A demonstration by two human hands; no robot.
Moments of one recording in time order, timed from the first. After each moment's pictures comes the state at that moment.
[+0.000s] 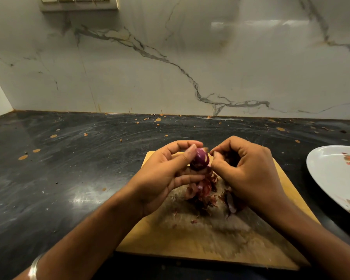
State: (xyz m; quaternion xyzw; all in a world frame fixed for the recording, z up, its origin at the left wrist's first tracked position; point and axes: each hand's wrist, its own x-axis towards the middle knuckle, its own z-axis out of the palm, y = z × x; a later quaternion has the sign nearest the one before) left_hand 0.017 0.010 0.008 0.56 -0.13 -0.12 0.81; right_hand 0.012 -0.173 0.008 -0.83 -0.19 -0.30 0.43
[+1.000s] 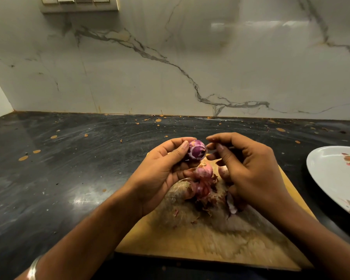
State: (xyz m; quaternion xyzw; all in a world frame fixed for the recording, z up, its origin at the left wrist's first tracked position) left_hand 0.024 0.014 0.005 0.53 -0.11 -0.11 0.83; right_hand 0.016 -0.177 0.006 -0.79 -0.23 -0.24 0.52
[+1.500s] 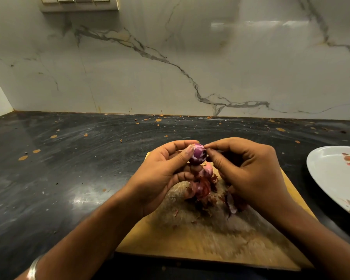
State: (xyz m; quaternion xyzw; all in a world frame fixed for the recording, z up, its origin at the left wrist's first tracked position) left_hand 0.025 0.016 0.000 0.58 -0.13 -0.09 0.80; right_hand 0.013 -0.176 0.008 -0.80 -0.26 -0.30 0.46
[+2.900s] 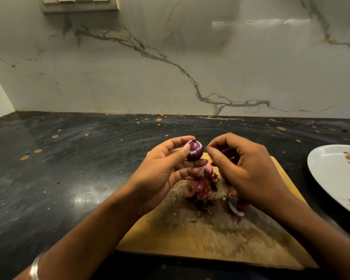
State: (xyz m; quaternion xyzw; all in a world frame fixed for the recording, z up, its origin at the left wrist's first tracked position) left_hand 0.025 0.013 0.003 0.53 -0.12 -0.10 0.84; right_hand 0.013 -0.178 0.012 -0.84 -0.23 -0.22 0.44
